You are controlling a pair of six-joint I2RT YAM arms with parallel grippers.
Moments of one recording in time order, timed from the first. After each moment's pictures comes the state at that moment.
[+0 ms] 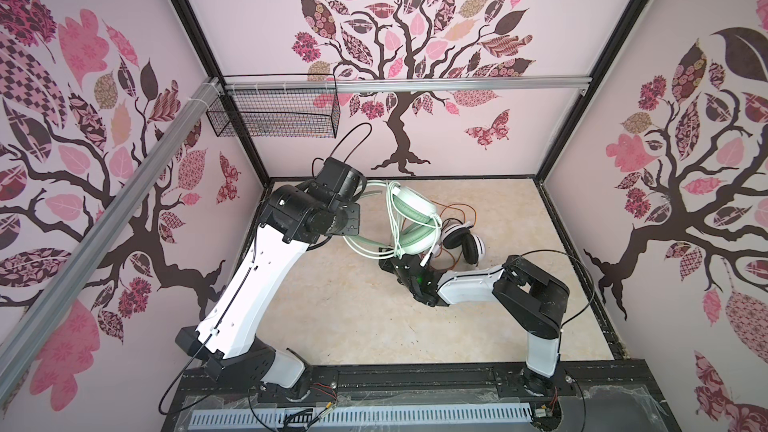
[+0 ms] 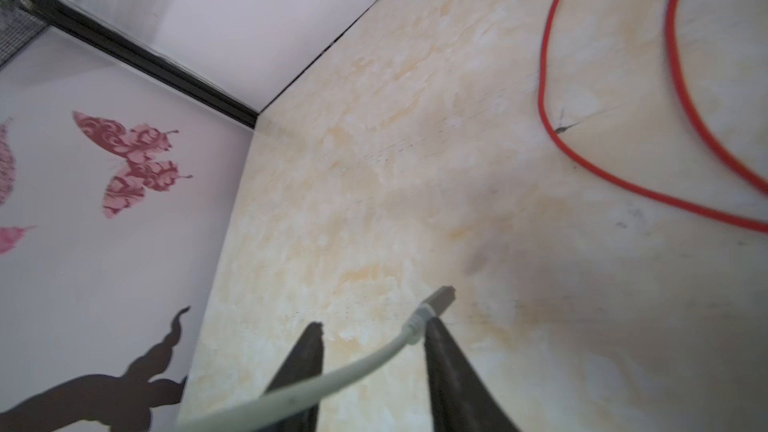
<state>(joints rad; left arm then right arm) -0.59 1.47 1.98 -1.49 -0.32 -0.42 0.96 1.91 1.00 0.47 0.45 1.07</state>
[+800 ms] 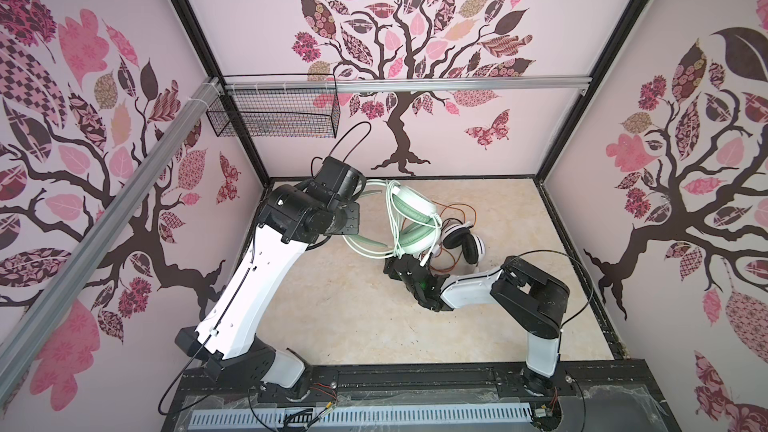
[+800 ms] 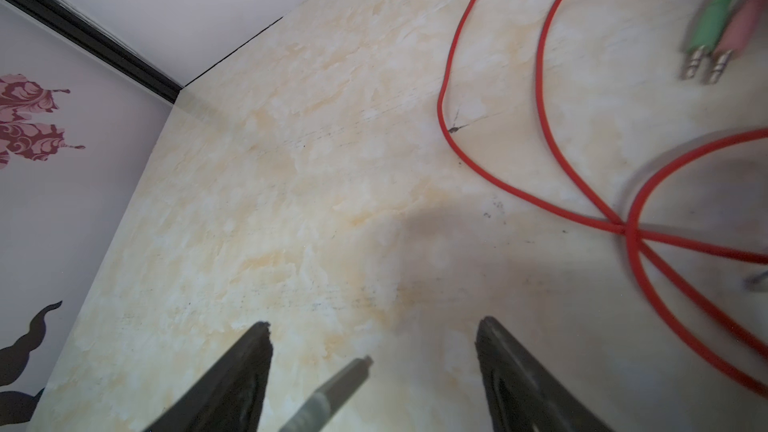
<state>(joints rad) -0.59 1.47 1.99 -1.49 -0.32 -0.42 0.96 1.91 0.92 0.44 0.51 0.93</state>
